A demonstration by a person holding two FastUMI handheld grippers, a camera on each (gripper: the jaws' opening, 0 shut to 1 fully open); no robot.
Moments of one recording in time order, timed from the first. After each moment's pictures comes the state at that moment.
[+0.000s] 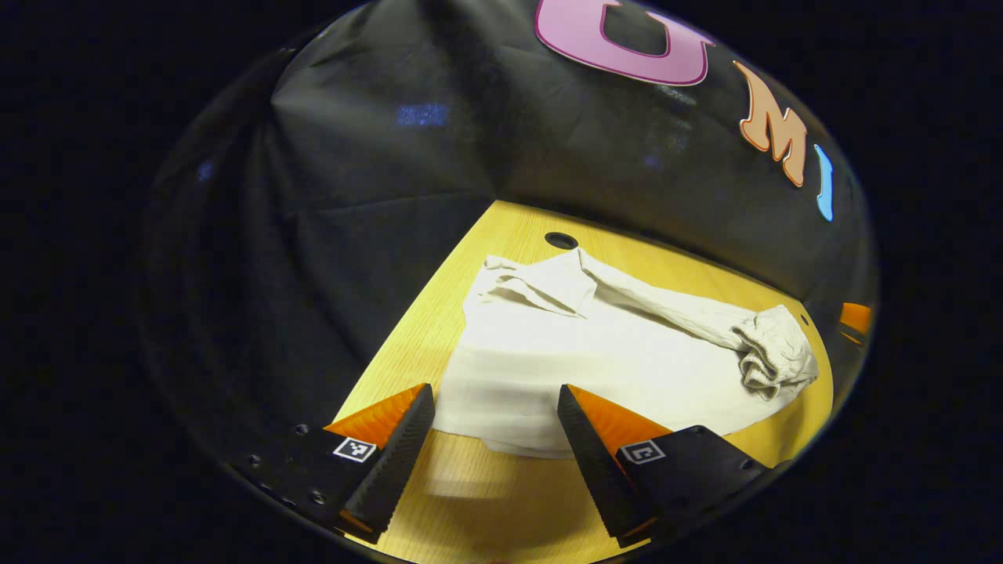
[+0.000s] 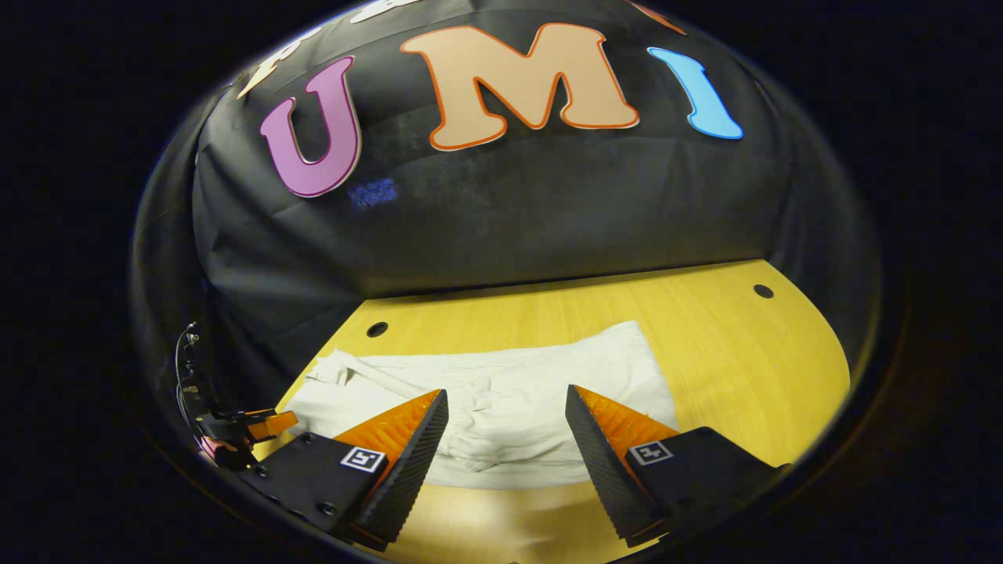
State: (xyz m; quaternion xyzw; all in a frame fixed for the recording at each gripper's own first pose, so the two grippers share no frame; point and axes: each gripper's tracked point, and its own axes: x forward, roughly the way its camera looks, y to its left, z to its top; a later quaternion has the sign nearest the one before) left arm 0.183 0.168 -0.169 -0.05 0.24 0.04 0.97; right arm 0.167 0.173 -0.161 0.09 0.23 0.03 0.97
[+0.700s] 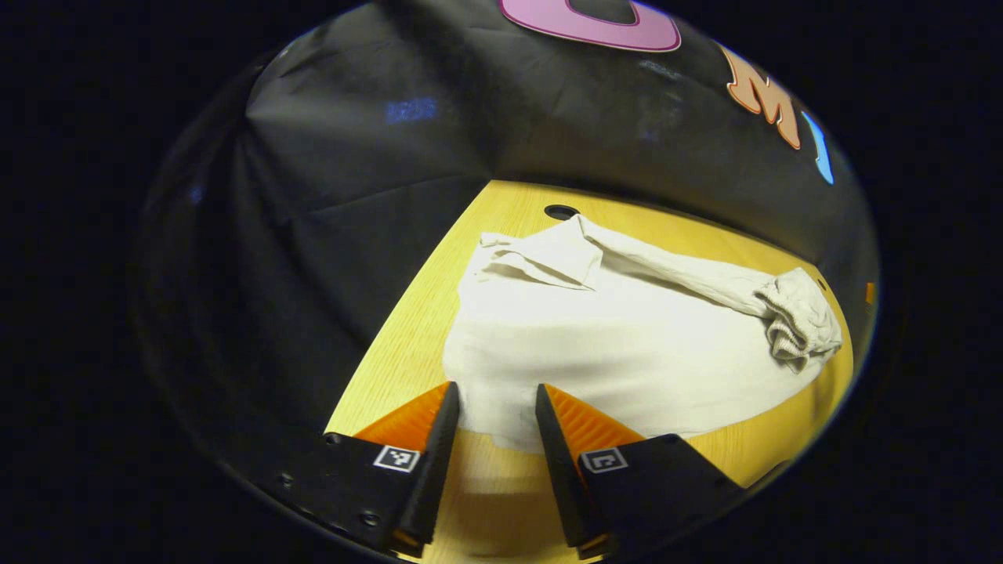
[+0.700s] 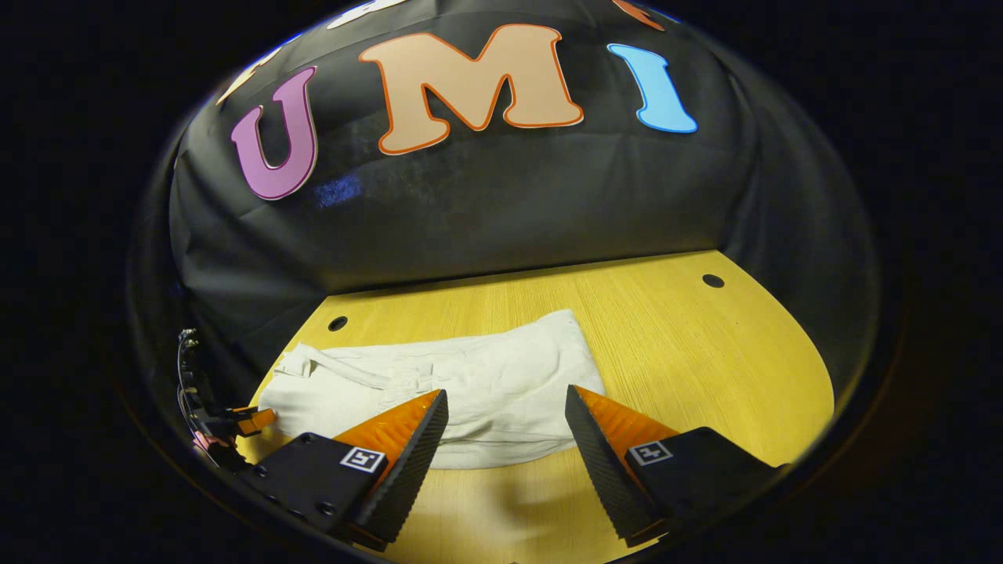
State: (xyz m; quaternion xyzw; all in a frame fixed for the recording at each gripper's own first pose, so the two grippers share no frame) left arm 0.184 0.171 -0.183 0.01 0.28 0.05 0.96; right arm 0.142 0.121 -0.164 0.08 0.25 -0.02 0.96
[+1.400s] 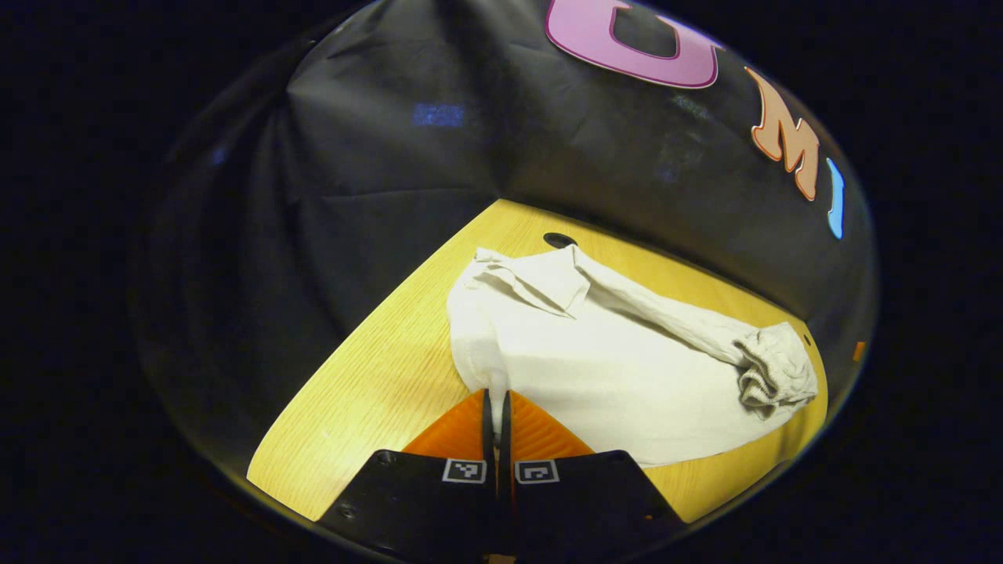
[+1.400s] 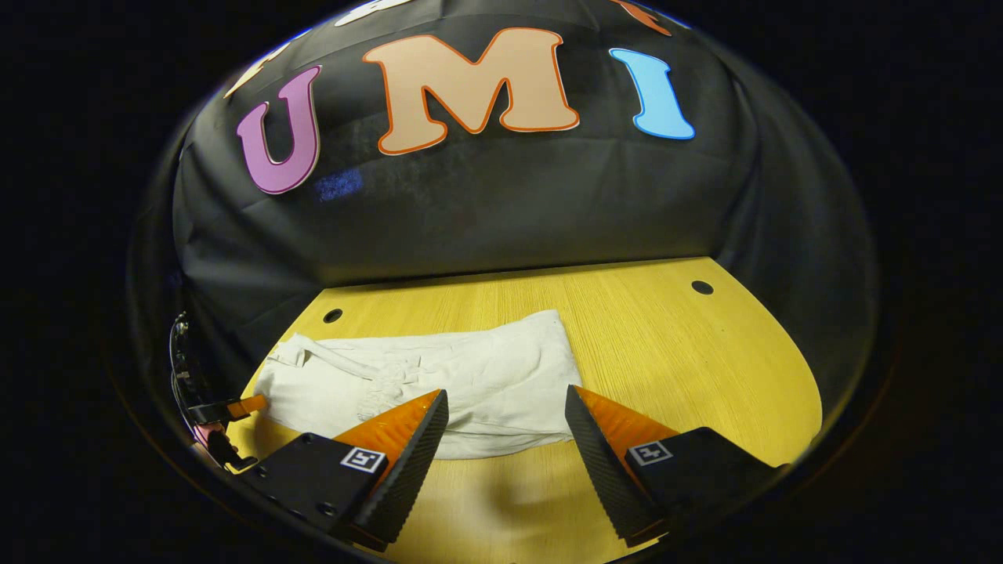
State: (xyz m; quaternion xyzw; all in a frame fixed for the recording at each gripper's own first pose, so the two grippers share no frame) left arm 0.195 0.145 -0.167 -0.08 0.21 0.05 0.97; right arm 0.128 0.102 -0.162 0.06 0.26 -0.01 0.96
